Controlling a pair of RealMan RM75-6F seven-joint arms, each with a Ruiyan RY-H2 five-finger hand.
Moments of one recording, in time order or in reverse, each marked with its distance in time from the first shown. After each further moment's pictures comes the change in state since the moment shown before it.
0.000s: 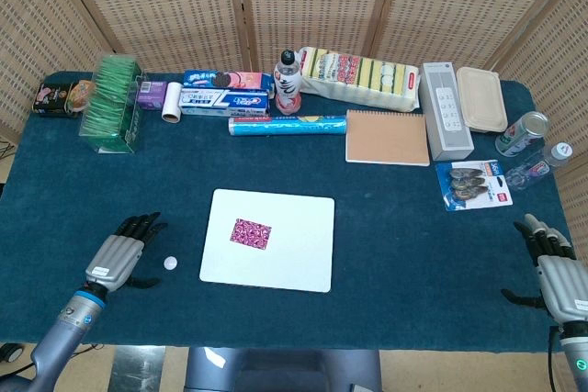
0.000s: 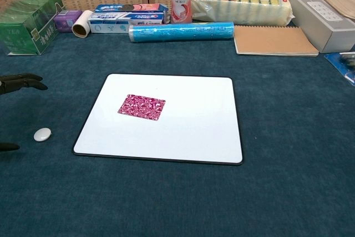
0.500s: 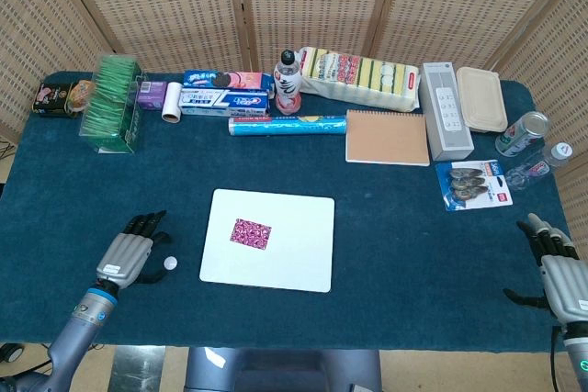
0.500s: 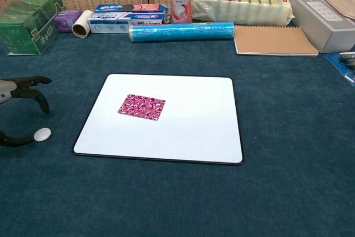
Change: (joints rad) left arm 0.012 -0.066 -0.066 0.003 -0.069 -0.044 0.121; right arm -0.002 0.010 0.002 0.001 0.003 0.000 0.021
